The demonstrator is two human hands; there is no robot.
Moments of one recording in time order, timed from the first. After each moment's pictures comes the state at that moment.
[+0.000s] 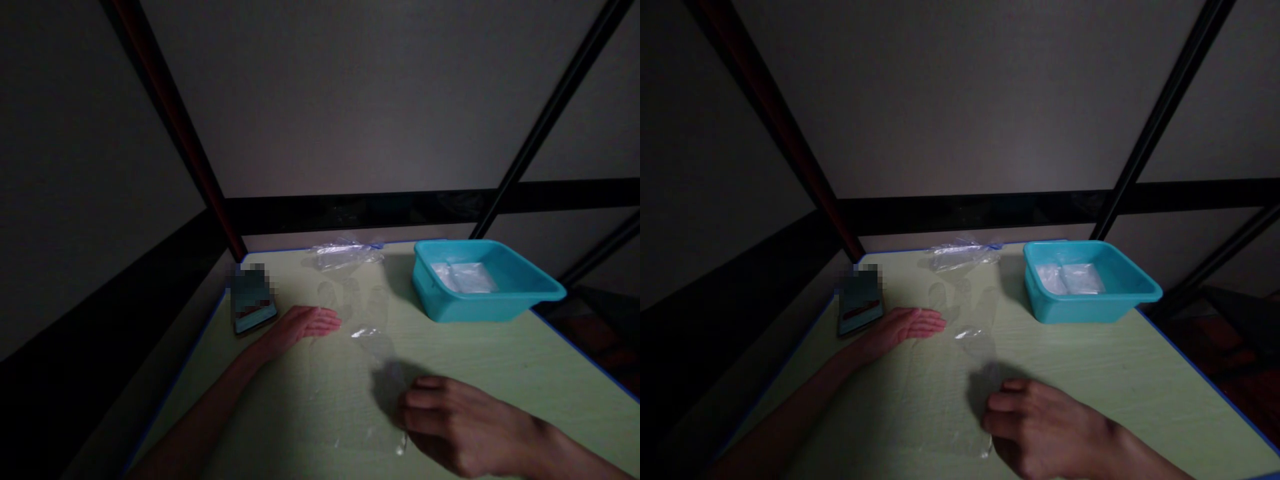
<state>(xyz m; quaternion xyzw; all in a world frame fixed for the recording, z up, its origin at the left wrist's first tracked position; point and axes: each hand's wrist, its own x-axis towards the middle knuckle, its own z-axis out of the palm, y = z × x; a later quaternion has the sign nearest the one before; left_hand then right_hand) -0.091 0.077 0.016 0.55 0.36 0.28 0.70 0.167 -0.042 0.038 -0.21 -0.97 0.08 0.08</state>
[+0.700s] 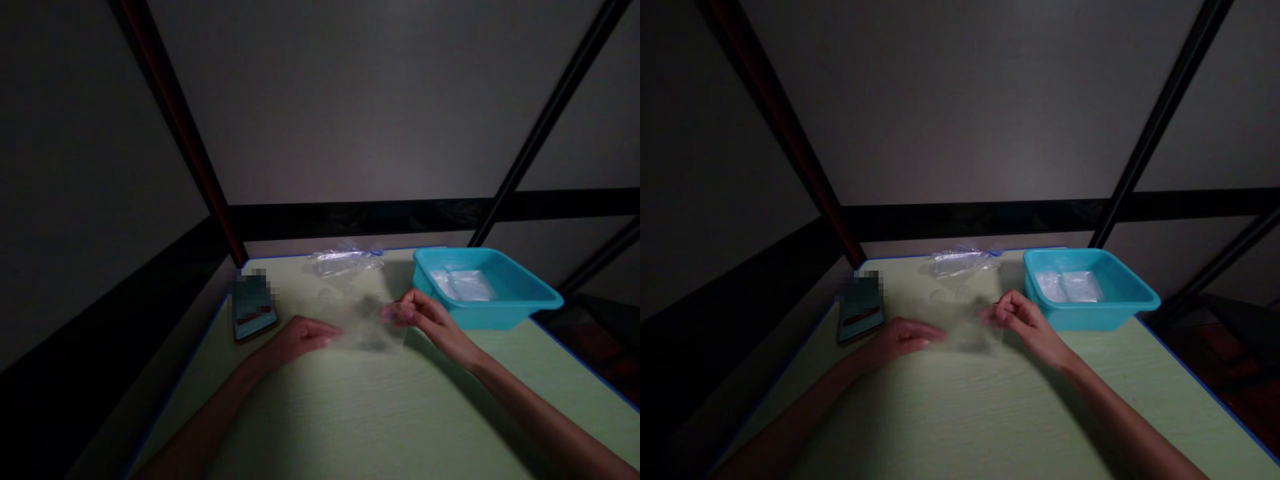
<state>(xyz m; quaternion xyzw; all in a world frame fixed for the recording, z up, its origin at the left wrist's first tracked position) -0.092 0.073 0.024 0.68 0.36 0.23 0.60 0.174 0.035 0.044 -0.39 -0.63 0.49 0.45</state>
